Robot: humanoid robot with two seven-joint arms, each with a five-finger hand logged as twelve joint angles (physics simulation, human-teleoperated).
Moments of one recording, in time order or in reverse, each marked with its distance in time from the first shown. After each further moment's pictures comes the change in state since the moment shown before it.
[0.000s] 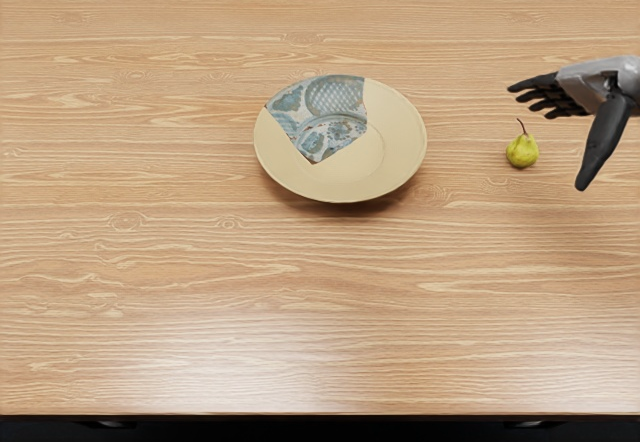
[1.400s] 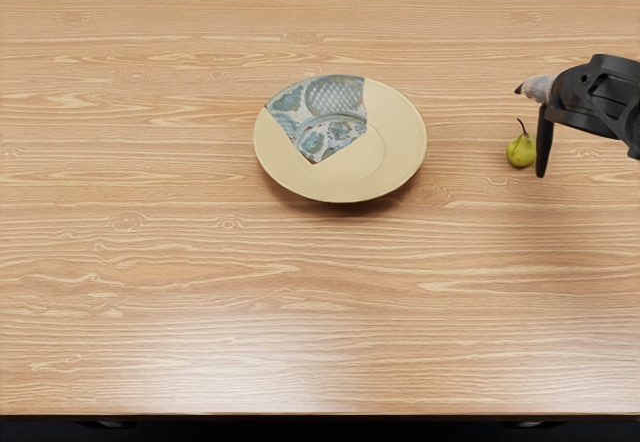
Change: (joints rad) left arm 0.000 0.000 0.000 0.000 0.000 0.000 0.000; right arm -0.089 0.580 -0.010 -0.502 -0.550 -0.339 -0.222
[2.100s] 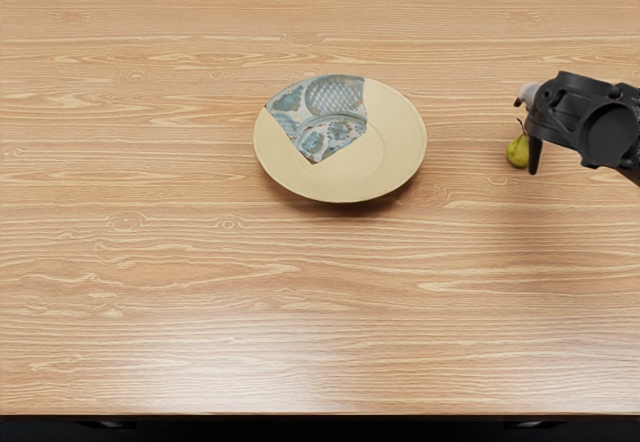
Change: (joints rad) left arm 0.000 0.000 0.000 0.000 0.000 0.000 0.000; right arm -0.006 0.148 -0.089 -0.199 0.008 -0.075 0.000
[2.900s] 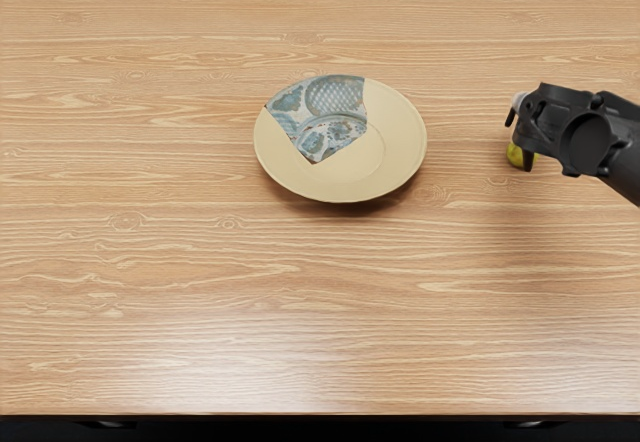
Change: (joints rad) left arm 0.000 0.000 0.000 0.000 0.000 0.000 0.000; right arm -0.007 0.056 -0.057 -0.052 0.002 -0.002 0.000
